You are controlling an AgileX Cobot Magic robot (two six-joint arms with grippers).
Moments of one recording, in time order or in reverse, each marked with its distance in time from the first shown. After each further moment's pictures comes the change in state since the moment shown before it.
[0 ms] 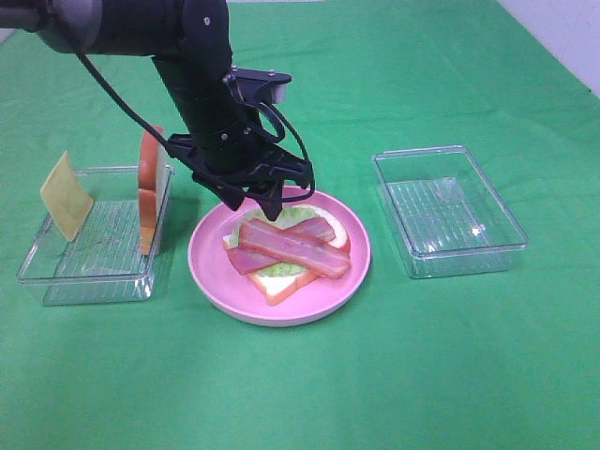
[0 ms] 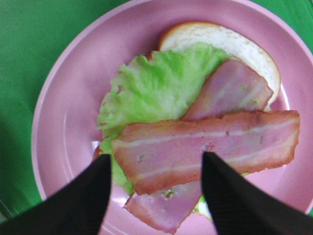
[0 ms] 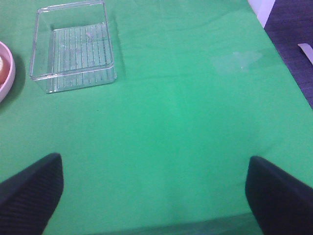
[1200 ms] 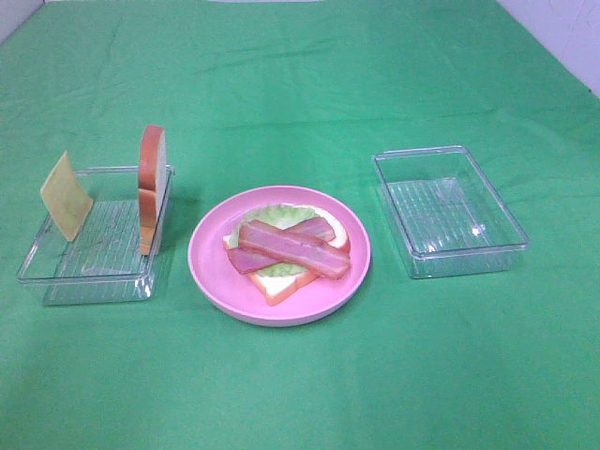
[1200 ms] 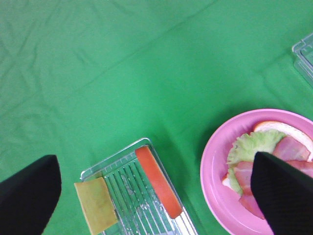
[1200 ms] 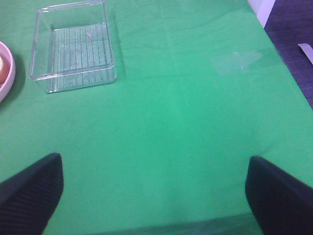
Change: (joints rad) left arm 0.056 -0.267 -0.400 0.337 0.330 -0.009; right arm 0.000 0.000 0.000 0.000 0.000 0.000
